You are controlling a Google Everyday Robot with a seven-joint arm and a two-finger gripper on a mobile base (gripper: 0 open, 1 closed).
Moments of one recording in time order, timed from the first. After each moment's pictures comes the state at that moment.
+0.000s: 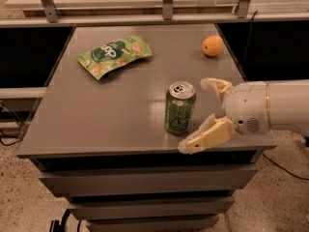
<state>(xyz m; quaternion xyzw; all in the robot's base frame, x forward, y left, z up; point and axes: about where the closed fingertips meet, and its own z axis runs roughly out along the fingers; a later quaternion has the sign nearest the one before) 0.437 -0.079 0.898 -0.48 0.69 0.30 0.45</state>
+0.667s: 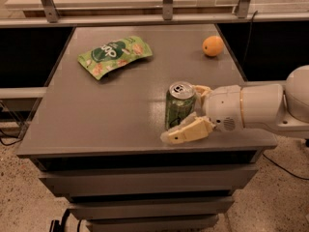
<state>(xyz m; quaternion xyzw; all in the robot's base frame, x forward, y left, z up) 0.462 -0.049 0.871 -0.49 0.68 0.32 0.45</state>
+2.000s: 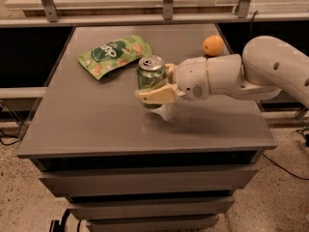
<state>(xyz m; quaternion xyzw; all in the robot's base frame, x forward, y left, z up) 0.518 0.014 0.901 -0.53 0.60 0.38 0.46</state>
